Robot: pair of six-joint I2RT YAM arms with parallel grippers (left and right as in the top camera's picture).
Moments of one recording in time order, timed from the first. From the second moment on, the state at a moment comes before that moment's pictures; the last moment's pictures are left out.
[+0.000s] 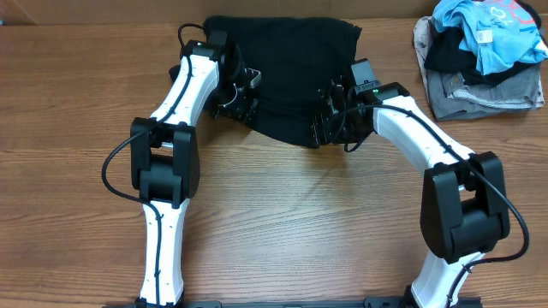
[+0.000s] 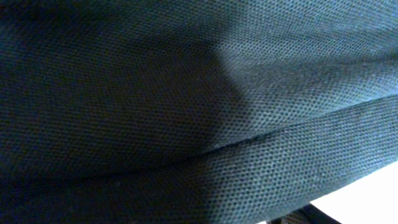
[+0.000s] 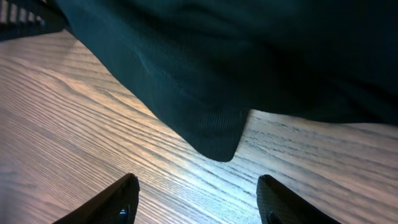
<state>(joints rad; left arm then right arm) -0.21 2.47 2.12 -1.18 0.29 0.27 0.29 1.97 1.42 -0.76 -0.38 0.12</state>
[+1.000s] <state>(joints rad) -0.27 2.47 2.26 -1.42 0.31 0.22 0.32 2.00 1.42 -0.72 -0.33 0.21</state>
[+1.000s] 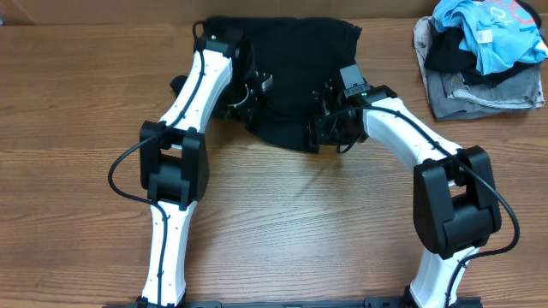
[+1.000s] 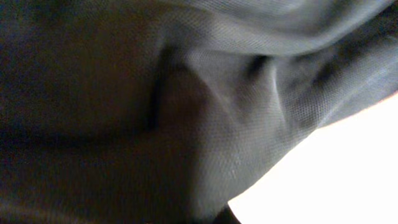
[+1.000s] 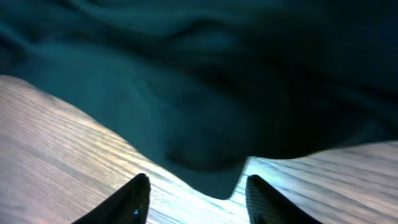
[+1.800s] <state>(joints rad) -0.27 2.47 2.38 -1.62 0.44 0.21 0.32 2.04 1.42 -0.75 -0.36 0.23</state>
